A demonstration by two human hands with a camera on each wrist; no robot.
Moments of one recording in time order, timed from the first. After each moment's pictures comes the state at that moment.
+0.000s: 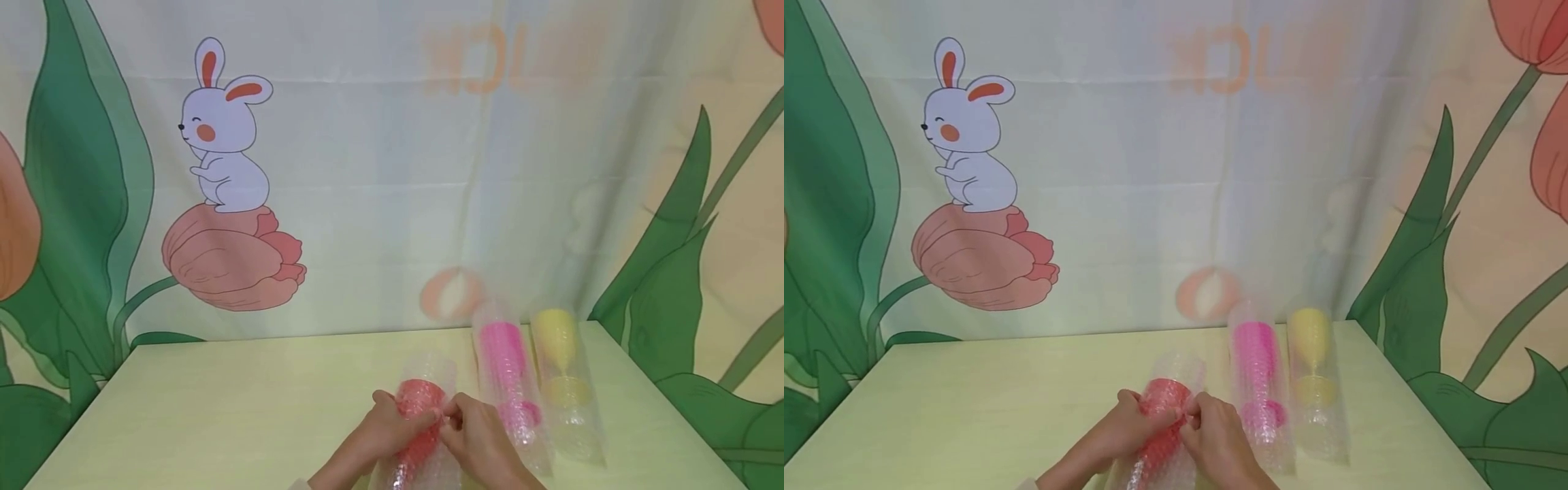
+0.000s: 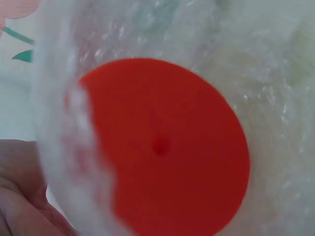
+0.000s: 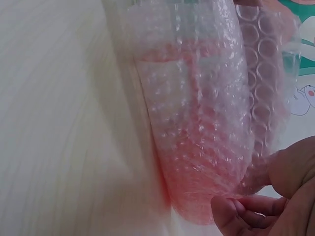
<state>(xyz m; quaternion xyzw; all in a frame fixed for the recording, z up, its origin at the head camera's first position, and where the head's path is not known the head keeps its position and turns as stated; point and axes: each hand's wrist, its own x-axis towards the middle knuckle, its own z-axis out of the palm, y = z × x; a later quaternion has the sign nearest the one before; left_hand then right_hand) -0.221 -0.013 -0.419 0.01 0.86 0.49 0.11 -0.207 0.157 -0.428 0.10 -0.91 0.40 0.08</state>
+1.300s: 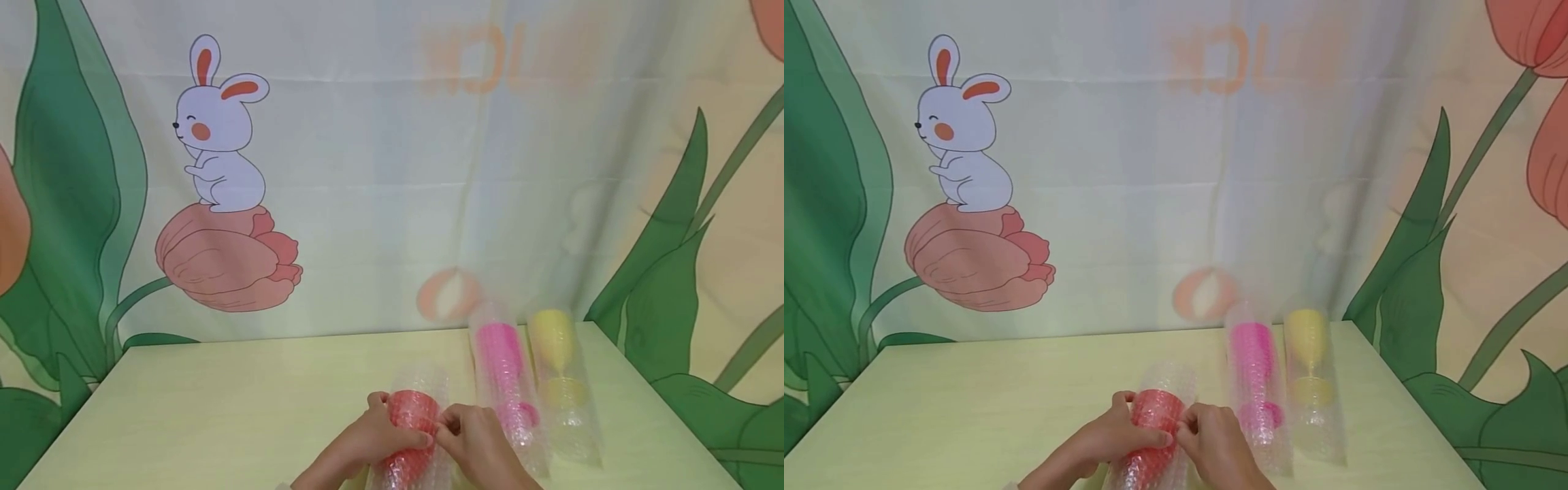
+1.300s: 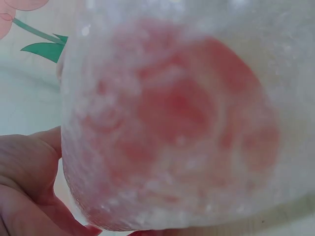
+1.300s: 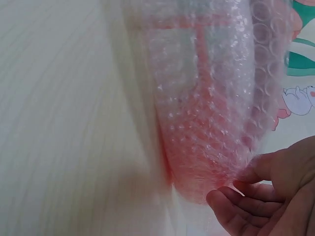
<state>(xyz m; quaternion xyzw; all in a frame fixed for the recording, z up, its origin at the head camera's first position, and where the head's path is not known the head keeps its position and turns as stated) -0.227 -0.026 -0.420 0.00 0.86 0.48 0.19 -0.208 0.164 -0.431 0.16 -0.91 0.38 0.08</state>
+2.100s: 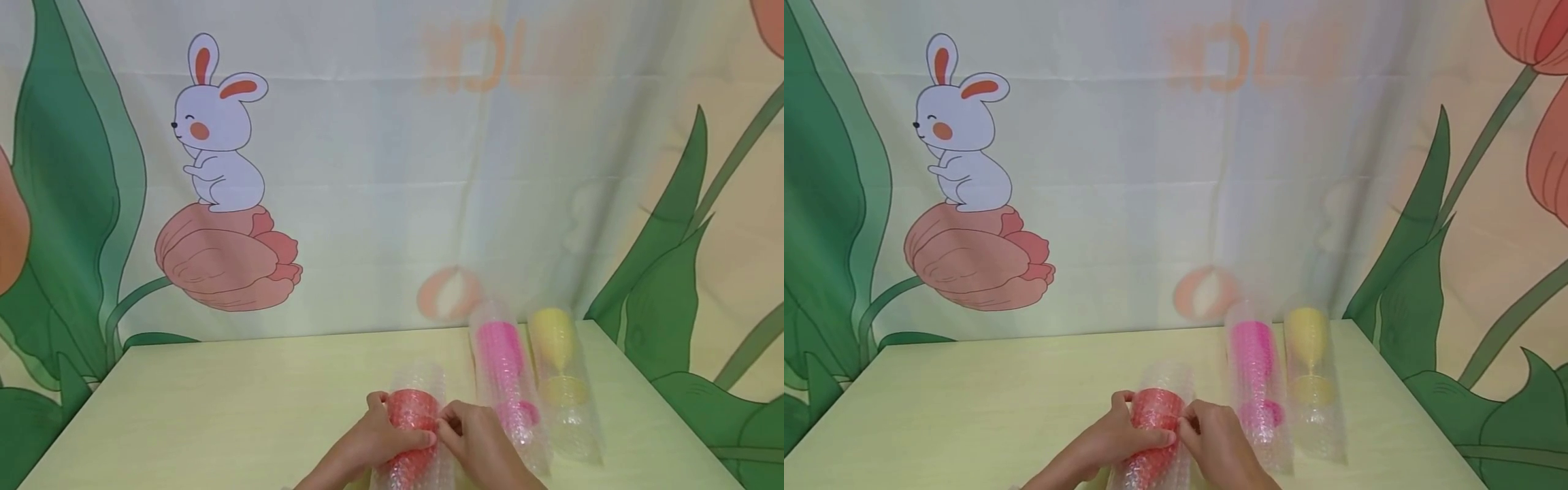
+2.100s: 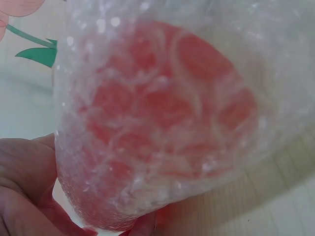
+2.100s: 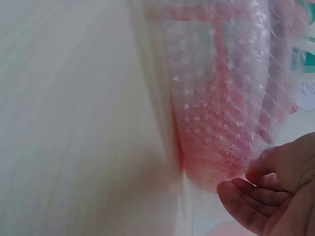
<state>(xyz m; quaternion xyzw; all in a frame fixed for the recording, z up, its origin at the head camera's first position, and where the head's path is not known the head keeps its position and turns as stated) -0.222 -0.025 -0.422 0.01 0.85 0.50 0.17 -0.210 0.166 -0.439 0.18 -0.91 0.37 0.11</state>
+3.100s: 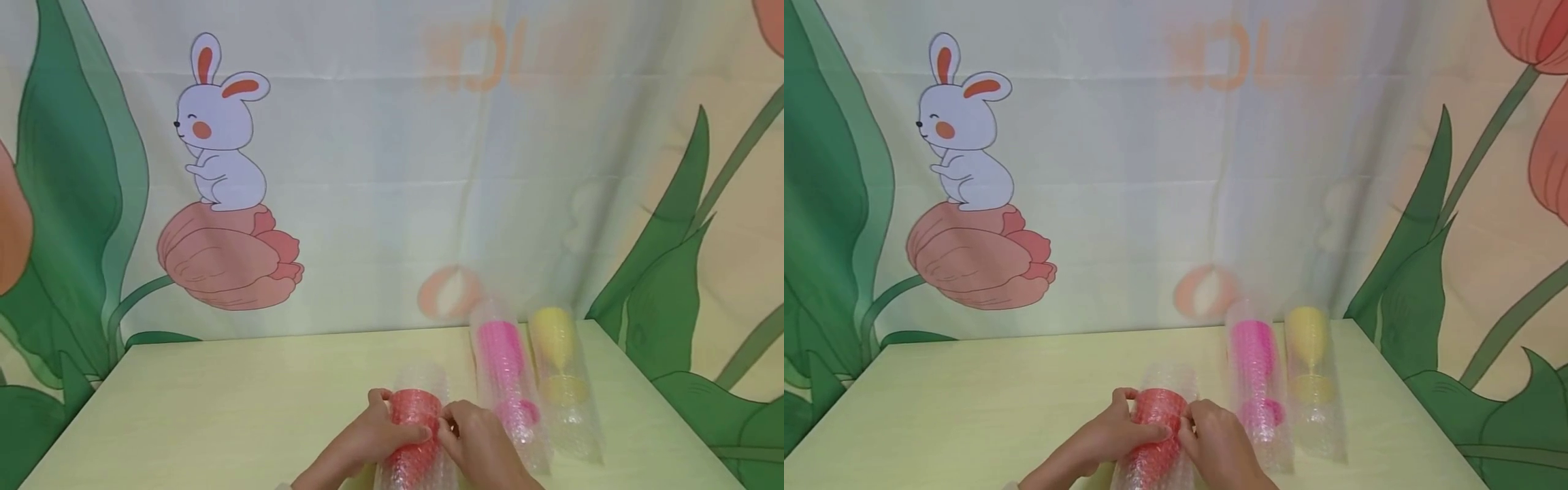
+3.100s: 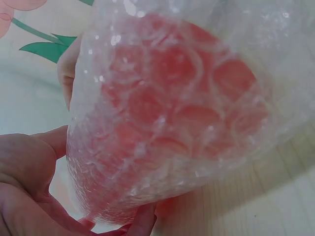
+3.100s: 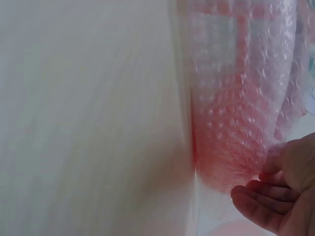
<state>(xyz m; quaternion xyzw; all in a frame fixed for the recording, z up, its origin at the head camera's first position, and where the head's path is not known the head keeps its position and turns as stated) -0.225 -0.027 -0.420 0.01 0.84 0.51 0.18 -0.207 0.164 -0.445 0.19 -0.91 0.30 0.20</state>
